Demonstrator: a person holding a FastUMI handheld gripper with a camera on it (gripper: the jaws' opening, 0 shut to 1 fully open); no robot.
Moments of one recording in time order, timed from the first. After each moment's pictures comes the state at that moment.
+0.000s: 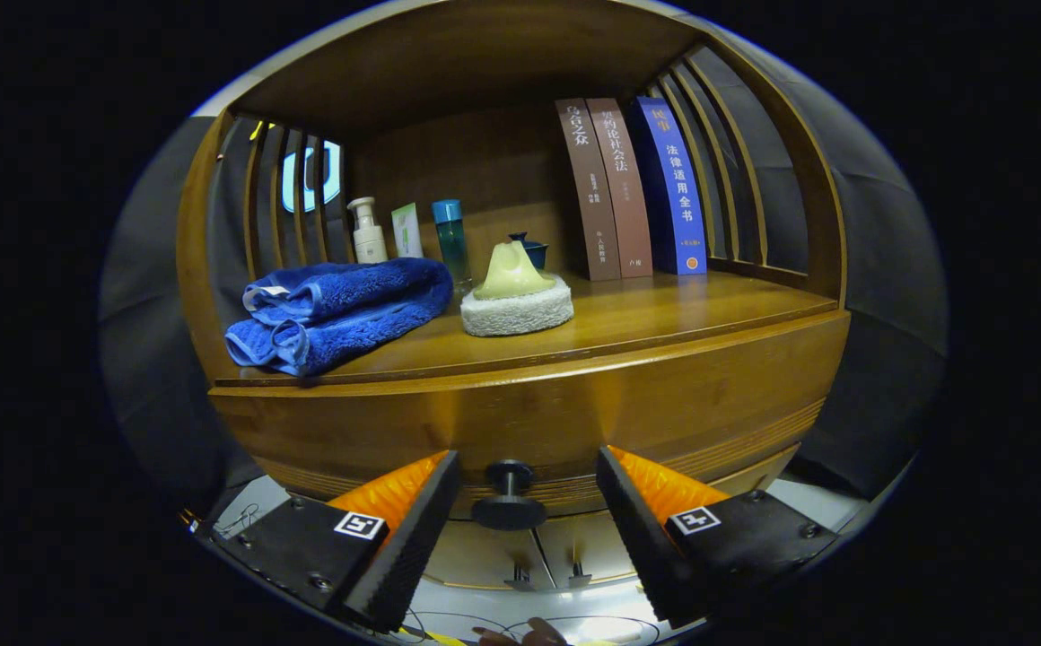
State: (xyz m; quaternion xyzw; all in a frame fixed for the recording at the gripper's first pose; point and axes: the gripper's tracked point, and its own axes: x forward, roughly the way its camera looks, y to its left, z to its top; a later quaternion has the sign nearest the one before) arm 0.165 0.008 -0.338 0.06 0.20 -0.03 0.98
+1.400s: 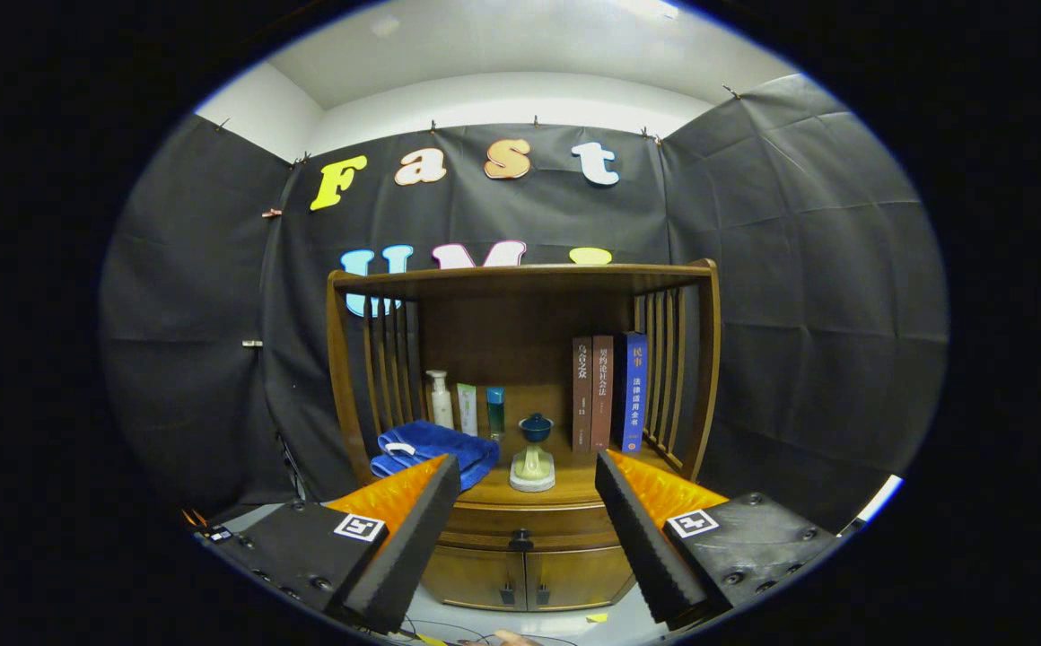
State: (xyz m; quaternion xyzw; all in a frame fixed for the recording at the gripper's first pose) arm 0.018 0.013 -0.032 0.01 0.06 -0.01 1.00
